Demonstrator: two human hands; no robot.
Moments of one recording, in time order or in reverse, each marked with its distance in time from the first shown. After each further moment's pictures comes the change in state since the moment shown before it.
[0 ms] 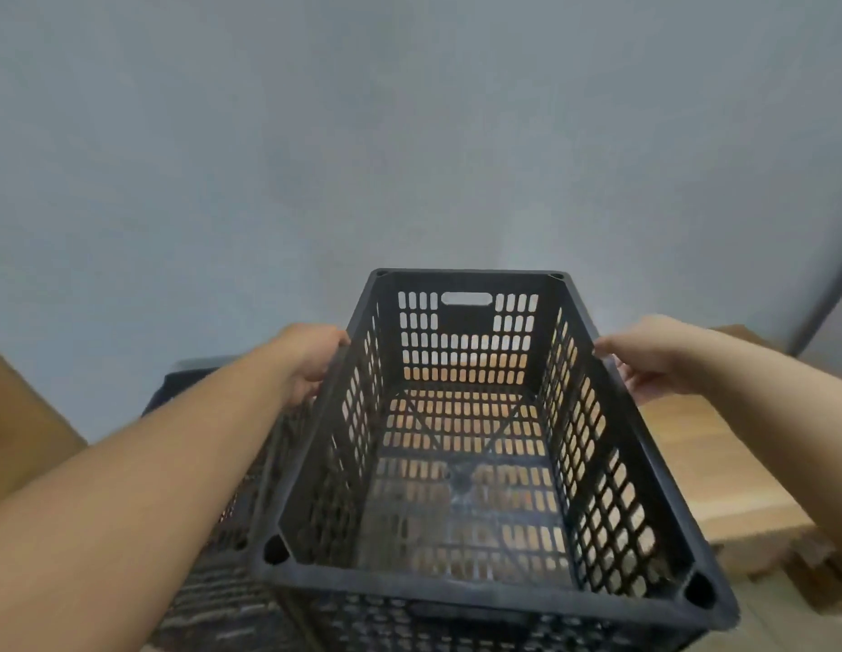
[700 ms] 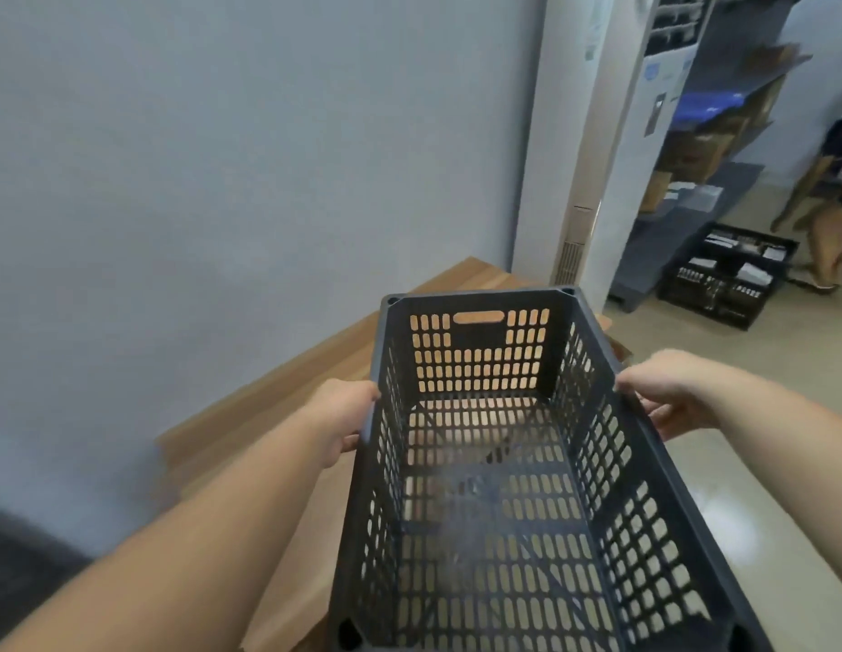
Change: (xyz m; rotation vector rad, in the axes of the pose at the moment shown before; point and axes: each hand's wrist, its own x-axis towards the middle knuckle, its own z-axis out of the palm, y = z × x) left_hand -0.029 0.009 0.316 0.269 -0.534 0.056; right_hand -0.084 0.263 -0.103 0.263 0.264 0.626
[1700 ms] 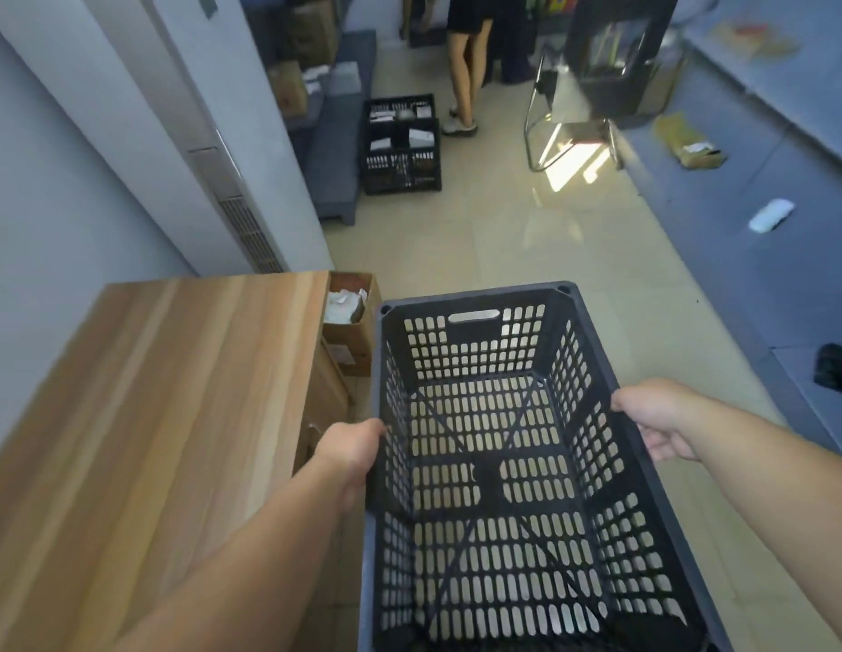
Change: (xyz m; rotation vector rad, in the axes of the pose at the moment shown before) left_hand 0.109 0.064 0.421 0.539 -0.608 -0.011; right_hand 0.136 0.298 -0.068 0.609 0.288 0.720
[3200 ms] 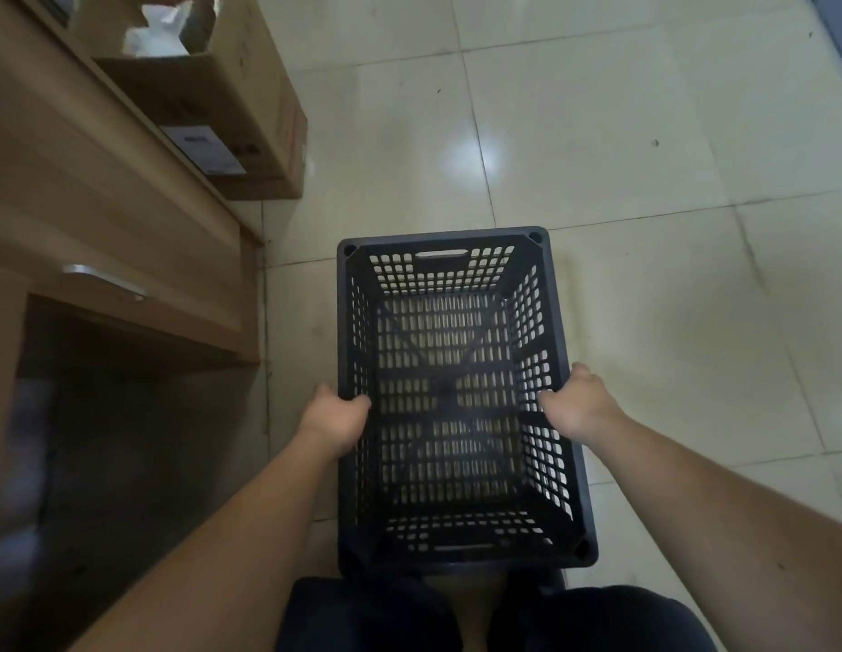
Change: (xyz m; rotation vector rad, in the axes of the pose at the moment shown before) left_hand 0.473 -0.288 0.182 0.449 -0.042 -0.126; right_hand 0.429 0.214 0.381 -0.217 -0.045 0.066
